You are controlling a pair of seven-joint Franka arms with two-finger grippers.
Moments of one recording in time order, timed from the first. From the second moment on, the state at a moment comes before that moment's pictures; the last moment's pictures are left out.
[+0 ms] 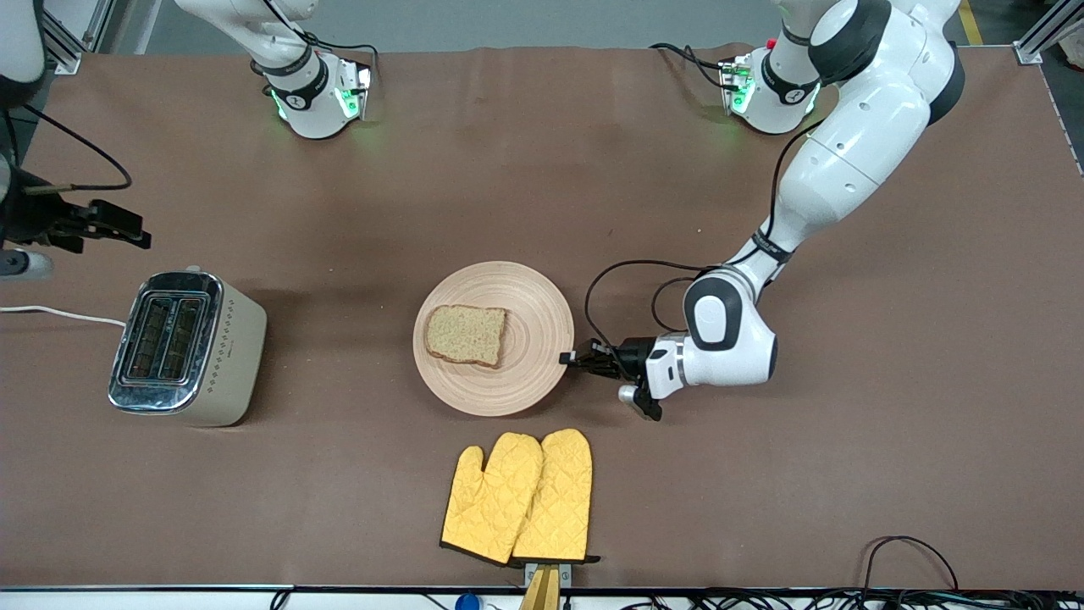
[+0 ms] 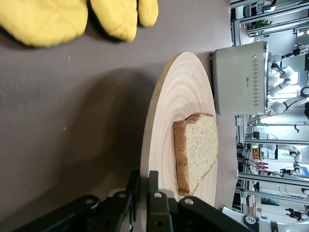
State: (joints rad) left arm -0.07 0.99 -0.53 -1.48 -1.00 2.37 0.67; right arm -0.08 0.03 -0.01 -1.72 0.05 1.61 -0.13
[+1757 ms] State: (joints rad) left arm 0.17 0.59 -0.47 -1.51 -0.25 2.14 -0.06; right arm 0.39 0.39 0.00 -1.88 0.25 2.28 0.44
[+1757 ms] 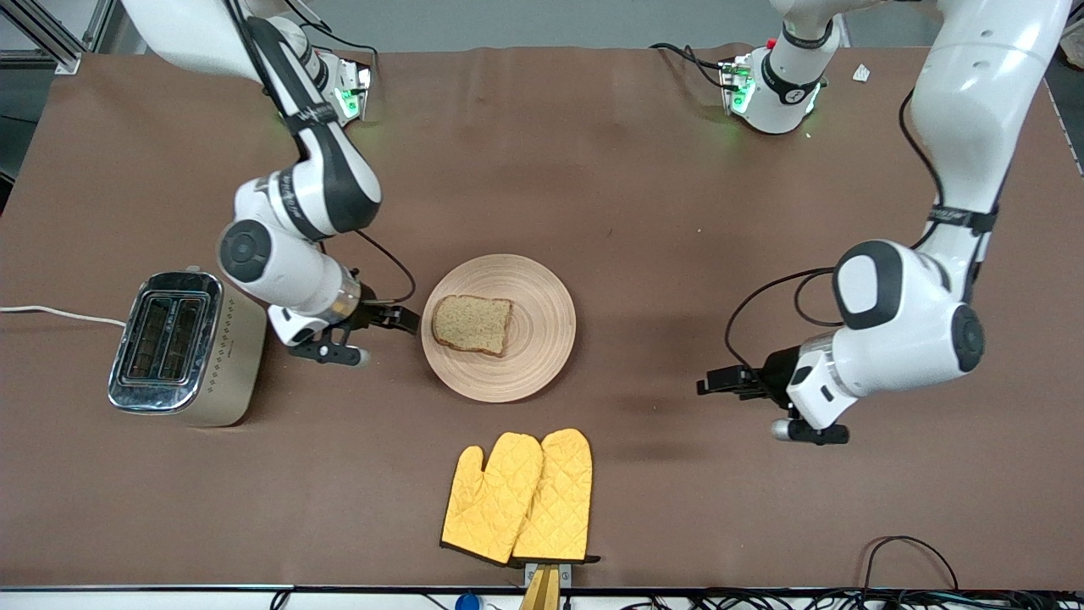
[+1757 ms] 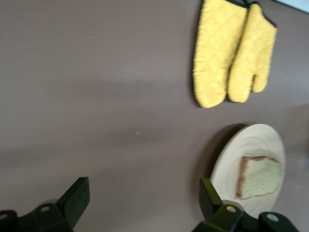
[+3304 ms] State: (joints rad) left arm 0.04 0.04 -0.12 -1.50 0.04 1.55 -0.09; right arm 0.53 0.49 0.00 -1.89 0.07 2.30 0.72
